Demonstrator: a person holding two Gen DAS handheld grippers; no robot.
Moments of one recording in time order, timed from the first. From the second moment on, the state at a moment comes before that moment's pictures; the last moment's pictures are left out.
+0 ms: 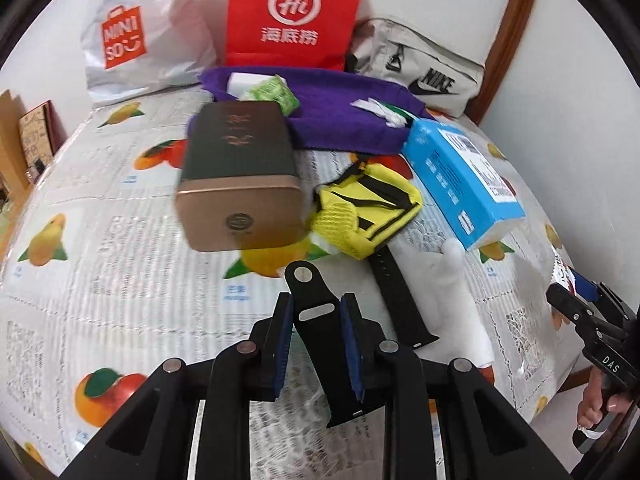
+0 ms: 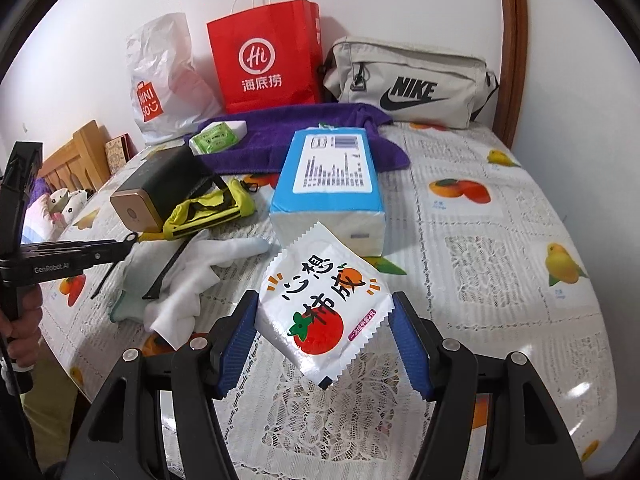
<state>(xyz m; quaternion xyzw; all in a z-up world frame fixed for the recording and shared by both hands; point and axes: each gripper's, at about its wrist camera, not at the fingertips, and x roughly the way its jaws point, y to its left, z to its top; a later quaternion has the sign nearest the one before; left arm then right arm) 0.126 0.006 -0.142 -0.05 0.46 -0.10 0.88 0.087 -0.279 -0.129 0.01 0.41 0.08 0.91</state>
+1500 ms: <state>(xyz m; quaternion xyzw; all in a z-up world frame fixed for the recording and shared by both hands) 0.271 0.024 -0.065 -0.07 0.41 -0.08 0.90 0.255 -0.247 -0.051 0.00 0.36 0.12 0.92</state>
